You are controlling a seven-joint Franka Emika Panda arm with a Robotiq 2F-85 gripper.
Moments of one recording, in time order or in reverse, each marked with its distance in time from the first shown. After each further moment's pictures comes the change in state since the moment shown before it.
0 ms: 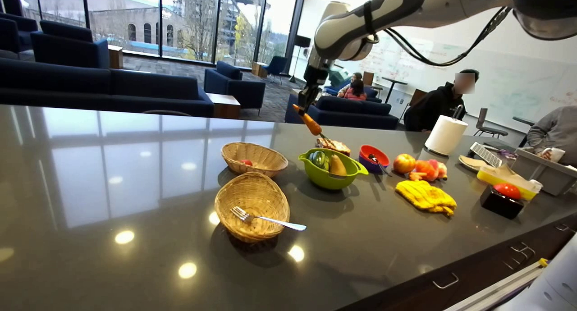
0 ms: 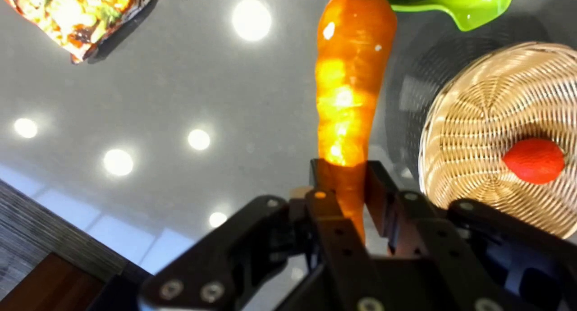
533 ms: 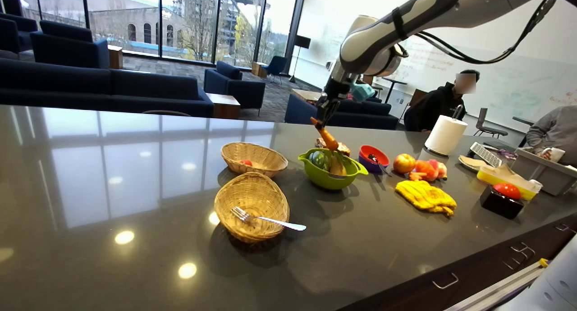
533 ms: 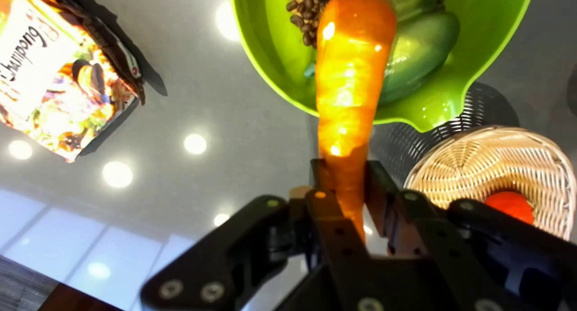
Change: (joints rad) arm -0.085 -0.201 0.026 -0.386 0.081 0.191 -0.008
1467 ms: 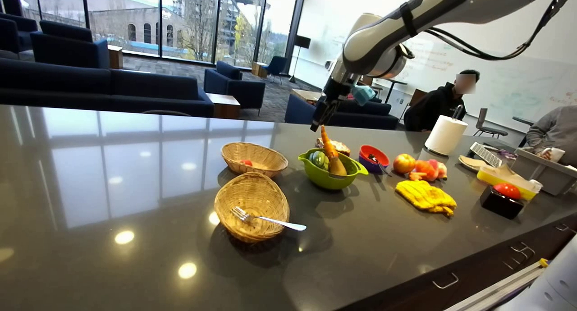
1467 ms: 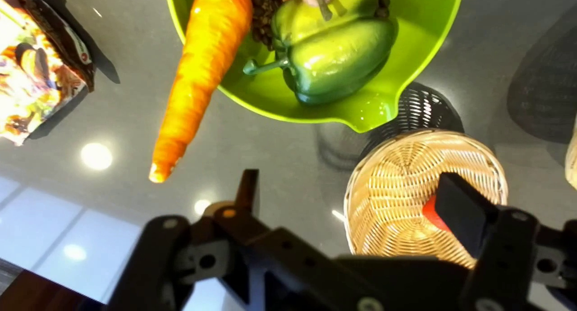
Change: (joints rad) arm -0.003 -0.067 0.053 -0.102 0.036 0.054 -0.036
